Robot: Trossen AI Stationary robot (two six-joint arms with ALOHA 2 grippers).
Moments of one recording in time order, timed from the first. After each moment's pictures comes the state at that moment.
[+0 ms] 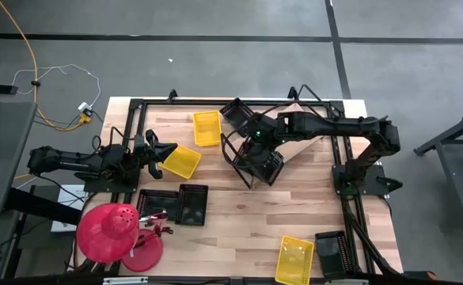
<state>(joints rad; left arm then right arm) 0.07 0.21 0.01 0.36 -0.38 -0.23 -0.11 1.64 1.51 -0.85 -0.05 -1.10</state>
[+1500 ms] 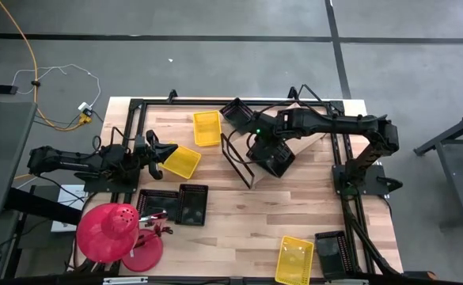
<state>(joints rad) 0.07 0.21 0.01 0.34 -0.37 -0.23 -0.15 1.64 1.51 -1.00 0.09 -1.10</state>
